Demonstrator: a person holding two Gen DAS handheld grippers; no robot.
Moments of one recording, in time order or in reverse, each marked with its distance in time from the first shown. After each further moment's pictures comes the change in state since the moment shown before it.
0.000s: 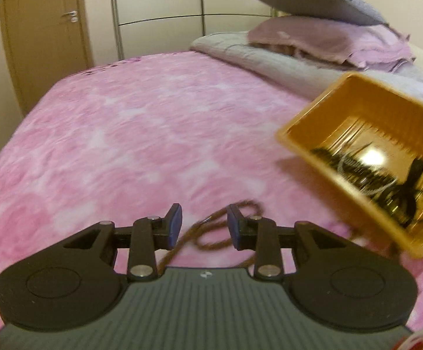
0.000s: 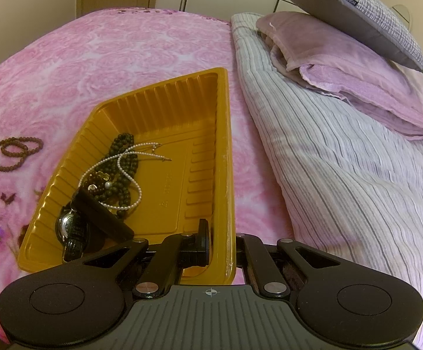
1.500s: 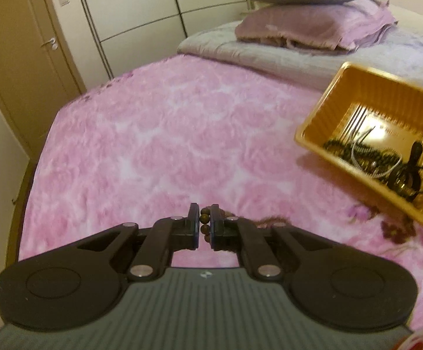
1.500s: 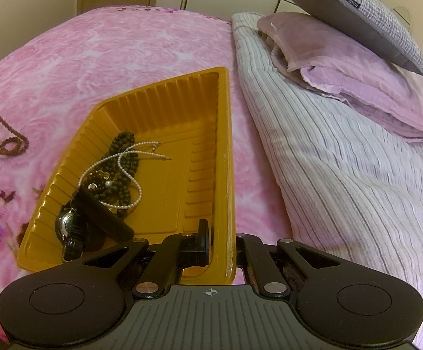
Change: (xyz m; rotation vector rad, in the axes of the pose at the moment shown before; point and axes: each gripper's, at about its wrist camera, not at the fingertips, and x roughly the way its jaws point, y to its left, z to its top) left arm -0.038 0.034 0.056 0.209 0.025 -0.002; right arm 0.000 0.000 0.002 -0.008 0.006 -0.007
